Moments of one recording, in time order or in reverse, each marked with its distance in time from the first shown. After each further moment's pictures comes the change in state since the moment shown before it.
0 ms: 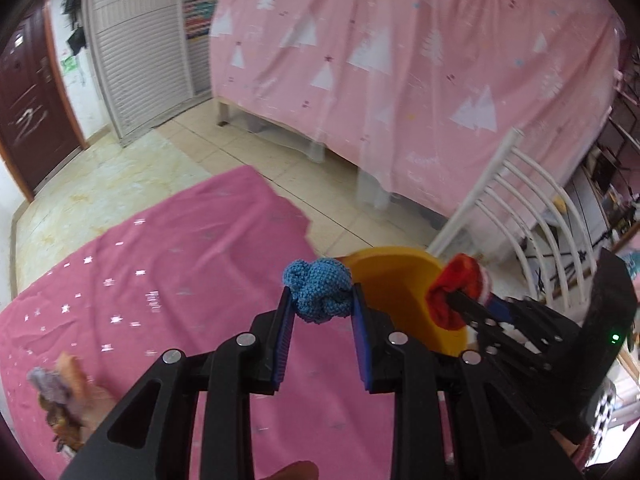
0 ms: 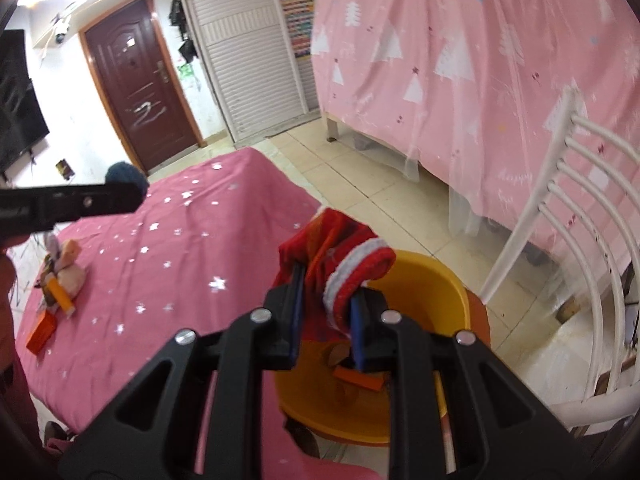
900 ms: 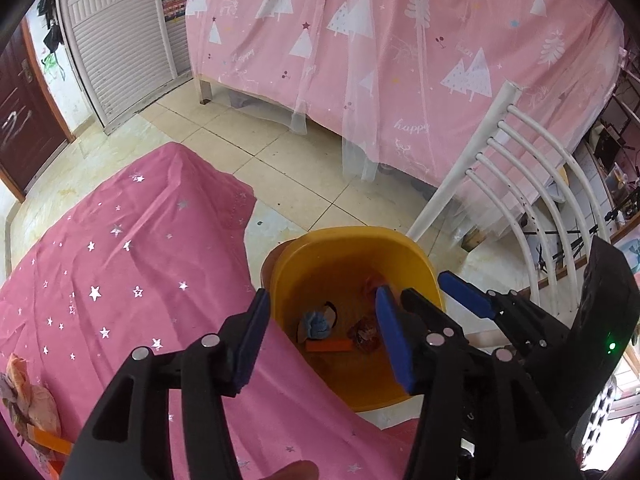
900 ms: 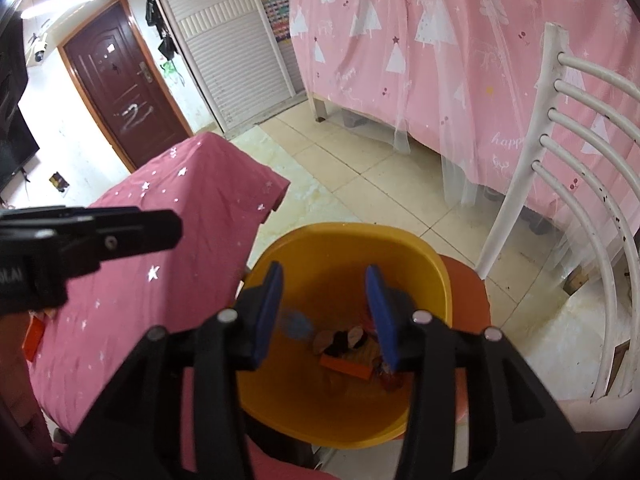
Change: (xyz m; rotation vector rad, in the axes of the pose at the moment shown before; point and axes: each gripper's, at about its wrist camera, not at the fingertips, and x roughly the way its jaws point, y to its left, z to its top) left arm 0.066 -0.059 0.009 0.017 0.100 0.005; right arm 0.027 -0.046 -0.008 0.078 0.070 0.011
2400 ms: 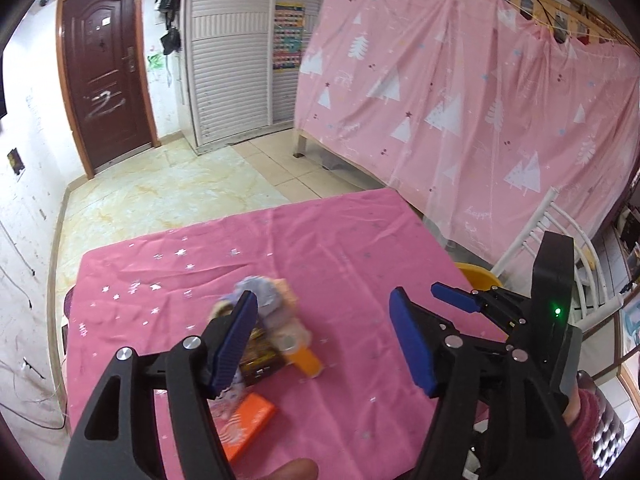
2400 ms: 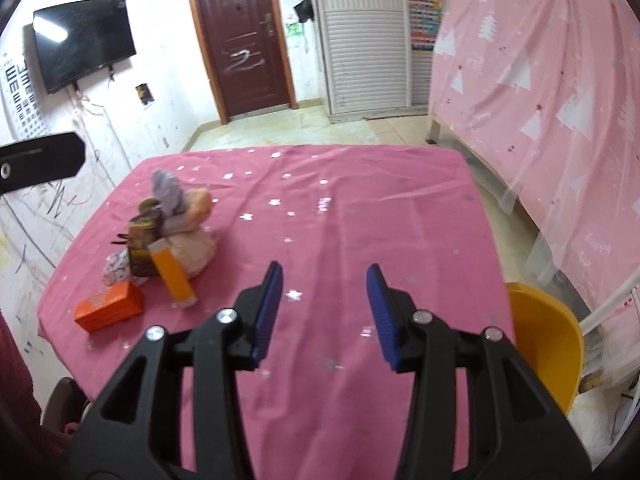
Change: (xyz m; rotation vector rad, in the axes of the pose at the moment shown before) left arm -0.197 0.219 -0.126 -0.209 -0.286 0.151; right arm -0.010 0.248 -0.016 -0.403 0.012 0.197
